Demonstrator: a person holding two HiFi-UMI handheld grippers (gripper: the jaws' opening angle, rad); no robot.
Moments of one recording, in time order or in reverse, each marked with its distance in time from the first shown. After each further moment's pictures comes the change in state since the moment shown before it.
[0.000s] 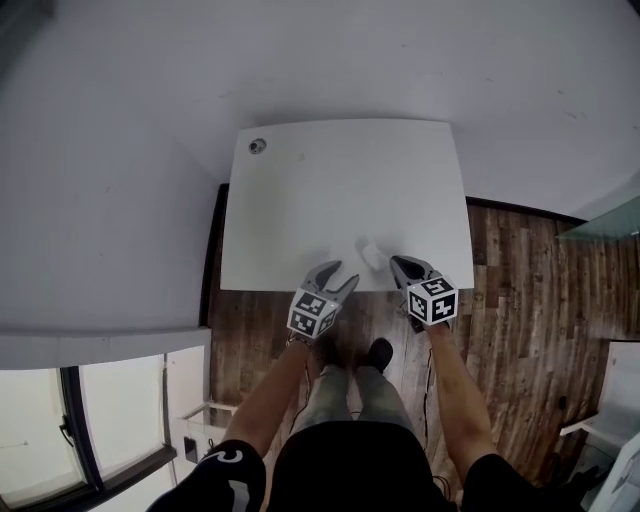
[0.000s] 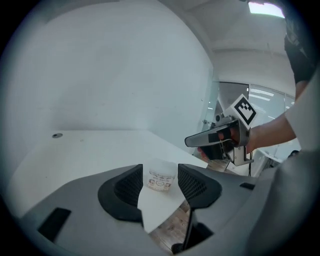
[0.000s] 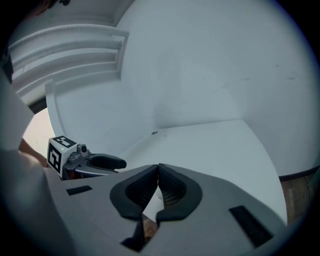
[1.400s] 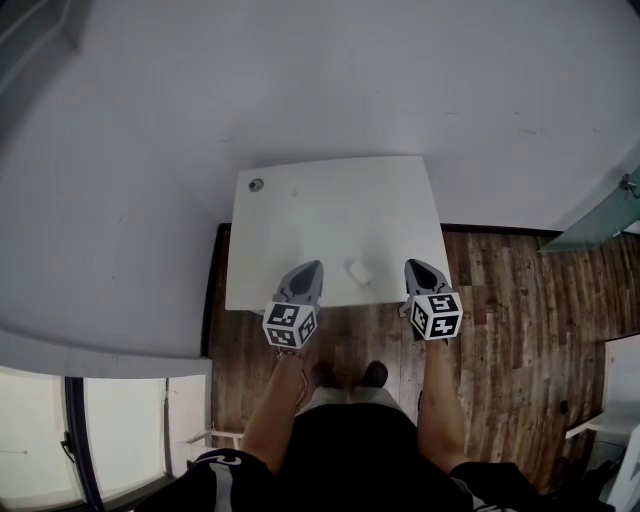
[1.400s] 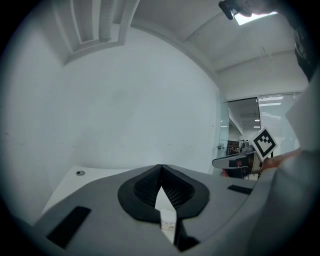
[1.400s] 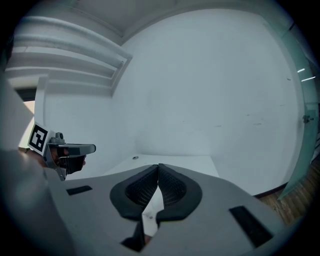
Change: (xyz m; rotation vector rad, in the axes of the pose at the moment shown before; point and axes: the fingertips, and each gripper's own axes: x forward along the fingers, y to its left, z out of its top) left arm -0.113 -0.012 0.153 0.001 -0.311 0.188; right arm -0.130 0.012 0.098 -0.088 -0.245 -0.297
